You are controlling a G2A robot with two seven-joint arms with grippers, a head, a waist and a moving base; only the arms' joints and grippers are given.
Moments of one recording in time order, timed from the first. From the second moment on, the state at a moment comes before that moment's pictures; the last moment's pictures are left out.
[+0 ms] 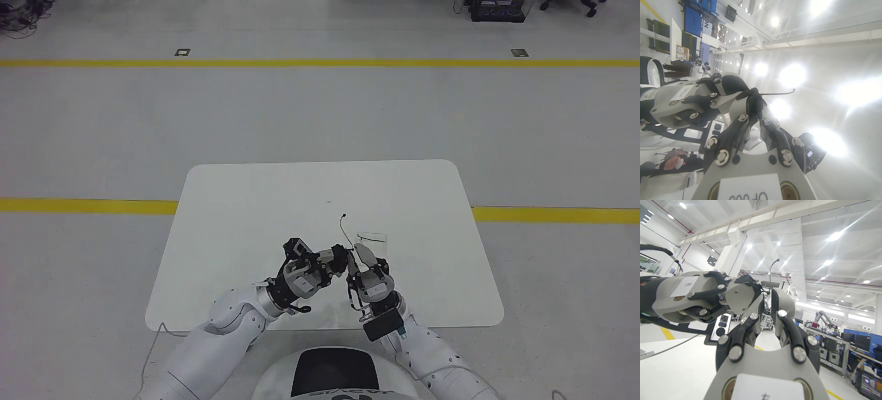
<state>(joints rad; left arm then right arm) 1.54 -1.16 -0.97 -1.59 -1.03 -0.20 -0.83 -1.48 -1.37 0.90 -1.13 -1.57 0.28 -1.37</state>
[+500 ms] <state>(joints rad) 1.54 -1.16 -0.97 -1.59 -1.03 -0.20 -0.83 -1.47 -1.38 0.90 -1.13 -1.57 0.28 -1.36</state>
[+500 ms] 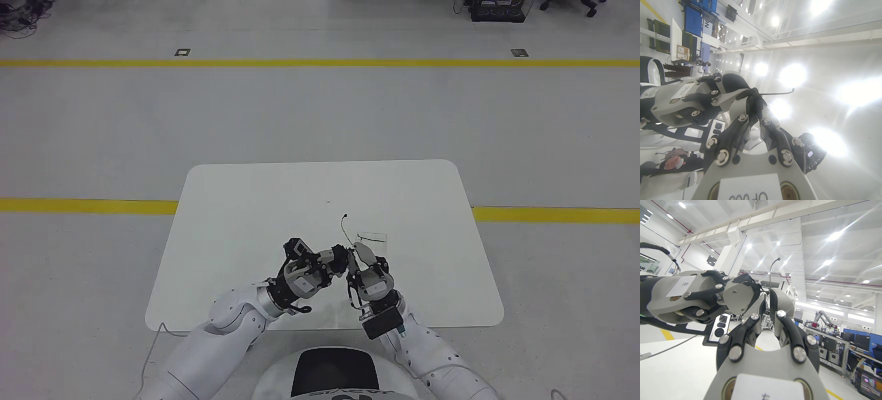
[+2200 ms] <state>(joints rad) 1.54 -1.16 -0.96 -1.59 -1.03 -0.20 -0.83 -1.46 -1.38 0.90 -1.11 -1.57 0.28 -1.35</state>
